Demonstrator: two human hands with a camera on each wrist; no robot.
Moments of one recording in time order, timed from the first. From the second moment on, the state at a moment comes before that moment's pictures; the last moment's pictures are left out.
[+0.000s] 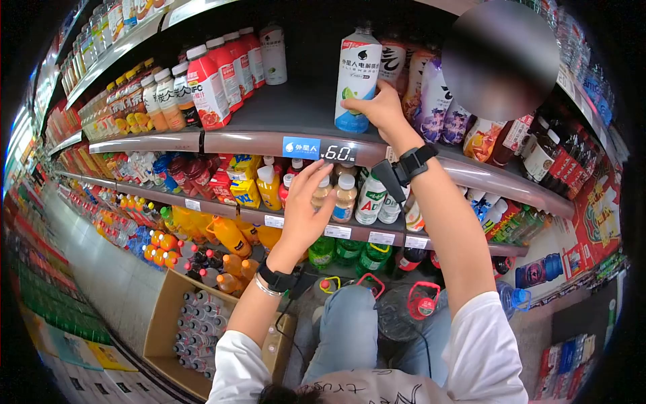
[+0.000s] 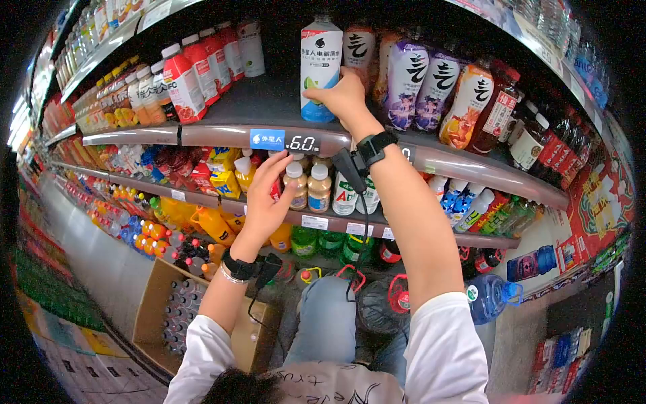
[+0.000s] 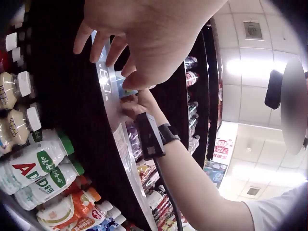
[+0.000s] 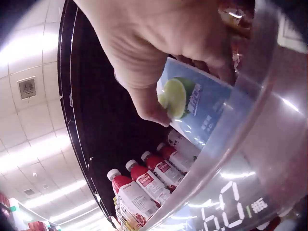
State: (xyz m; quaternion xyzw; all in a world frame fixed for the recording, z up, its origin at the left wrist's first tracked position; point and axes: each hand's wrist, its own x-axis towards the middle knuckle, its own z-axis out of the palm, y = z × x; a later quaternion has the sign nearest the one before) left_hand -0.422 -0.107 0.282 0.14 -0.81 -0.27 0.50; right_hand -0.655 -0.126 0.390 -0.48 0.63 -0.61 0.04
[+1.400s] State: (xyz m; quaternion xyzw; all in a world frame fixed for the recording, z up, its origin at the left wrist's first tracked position) left_hand -0.323 -0.142 0.161 0.29 -0.70 -0.45 0.47; right_hand -0.671 -0.191 0.429 -0.41 0.82 -0.39 -0.11
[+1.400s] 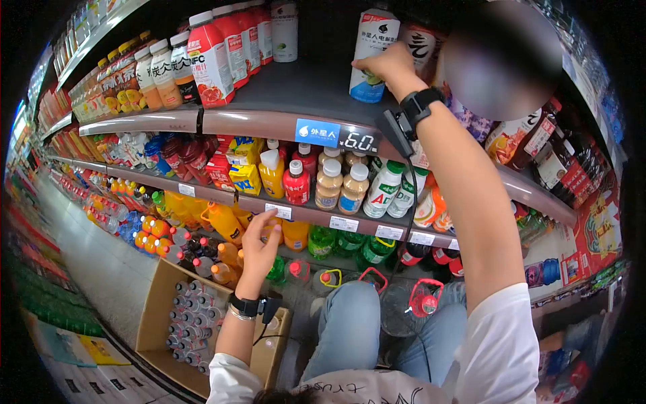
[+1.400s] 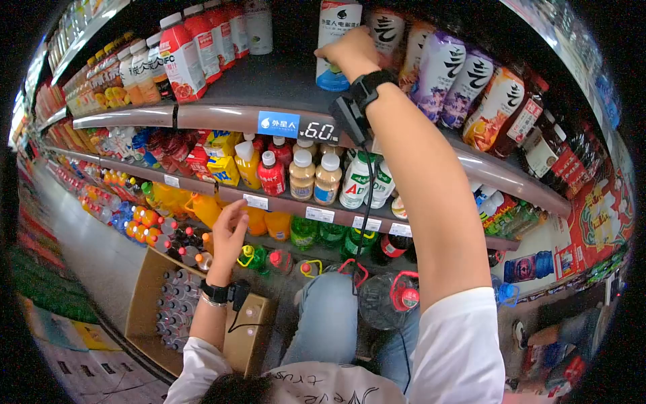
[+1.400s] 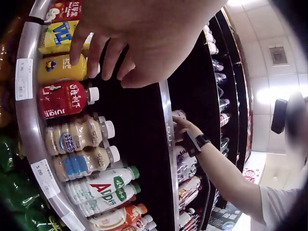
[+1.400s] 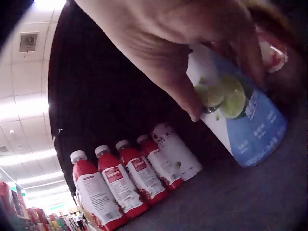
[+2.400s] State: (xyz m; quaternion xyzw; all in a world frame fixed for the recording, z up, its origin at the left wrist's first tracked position) left_hand -0.330 -0.190 0.117 0.32 -0.71 -0.44 0.45; right_hand -0.788 -0.316 0.440 -0.41 0.89 -0.11 -0.18
